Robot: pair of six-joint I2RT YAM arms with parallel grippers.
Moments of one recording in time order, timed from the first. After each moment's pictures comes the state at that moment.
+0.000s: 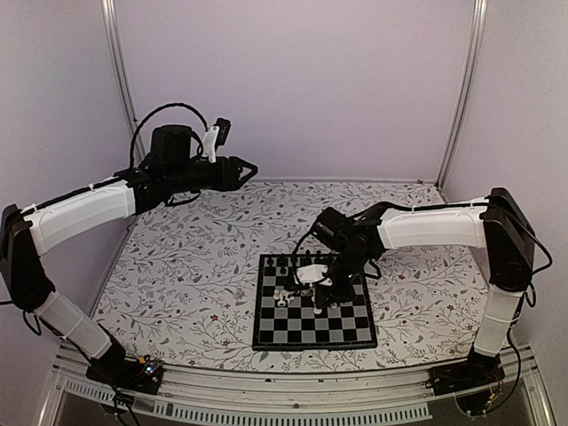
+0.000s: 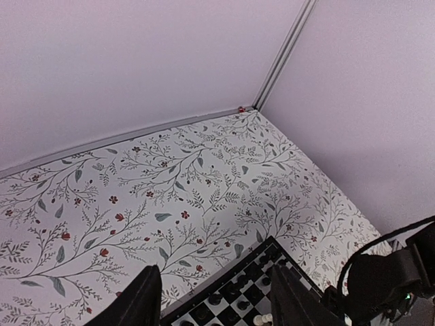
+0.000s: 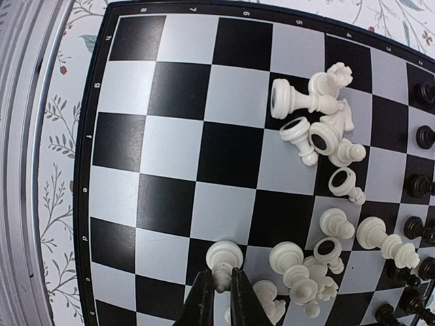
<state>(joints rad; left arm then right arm) -0.56 1.50 1.23 -0.04 0.25 -0.28 0.92 1.87 1.32 -0.75 -0.31 -0.76</state>
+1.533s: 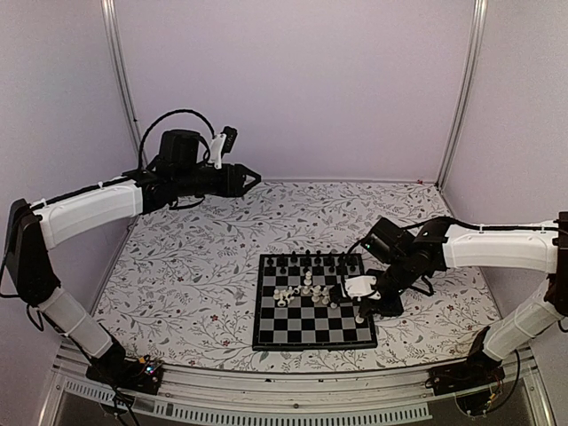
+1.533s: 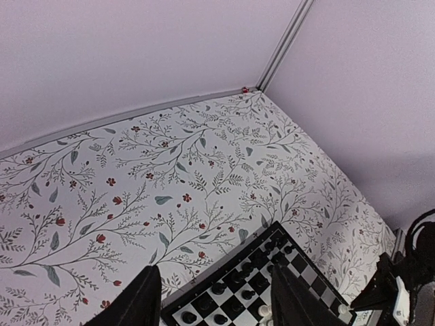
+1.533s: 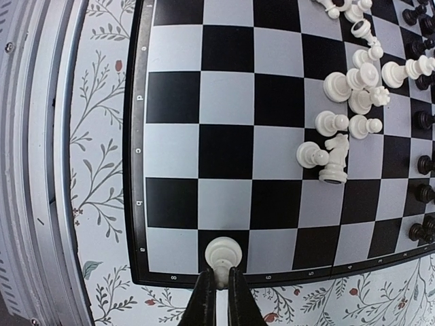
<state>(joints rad) -0.56 1.55 1.24 -0.07 0.27 -0.27 0.87 1.45 0.93 -0.75 -0.22 -0.73</state>
